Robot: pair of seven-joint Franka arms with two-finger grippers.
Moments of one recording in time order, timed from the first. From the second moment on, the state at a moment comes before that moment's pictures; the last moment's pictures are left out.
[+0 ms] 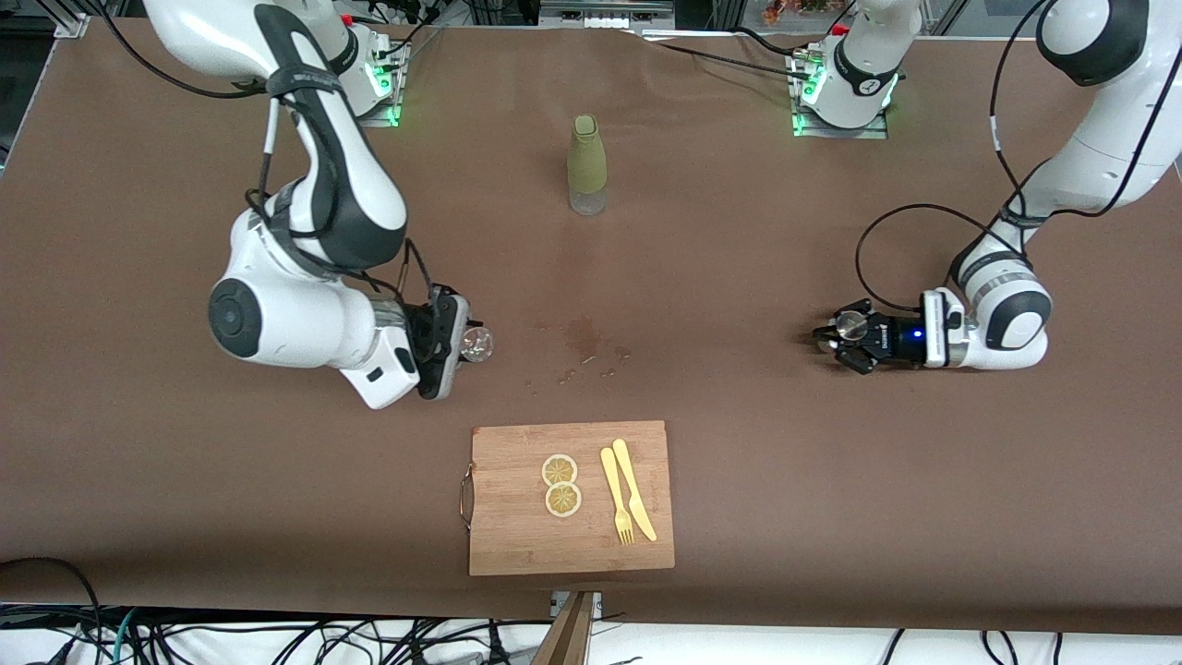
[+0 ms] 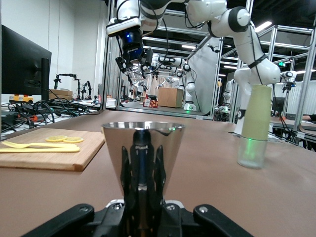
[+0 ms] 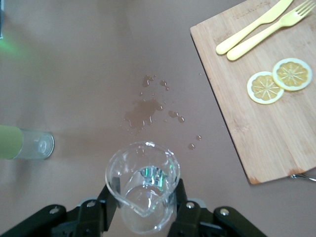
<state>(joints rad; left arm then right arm) 0.54 0.90 -0.34 -1.82 -1.13 1.67 2.52 0.45 0.61 -0.09 -1.32 0.50 1.83 -1.05</state>
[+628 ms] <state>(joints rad) 0.27 0.88 -0.35 -1.88 -1.47 1.82 2.55 0.64 0.62 -0.09 -1.31 0.35 1.83 -0.81</state>
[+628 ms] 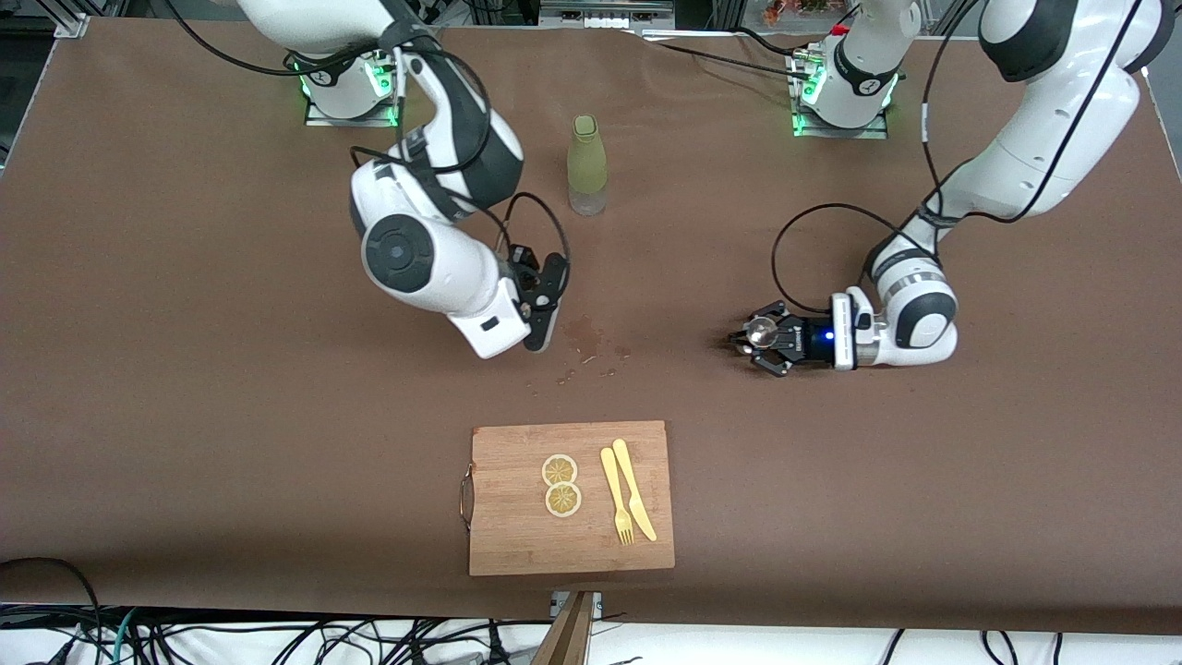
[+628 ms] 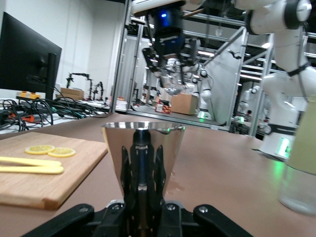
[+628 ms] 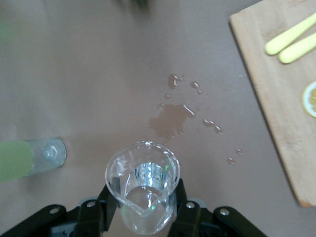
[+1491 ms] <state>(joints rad) -0.04 0.87 -0.34 -1.89 -1.99 2.04 2.75 0.78 0.70 -0.09 -1.27 0.28 1.84 -0.64</state>
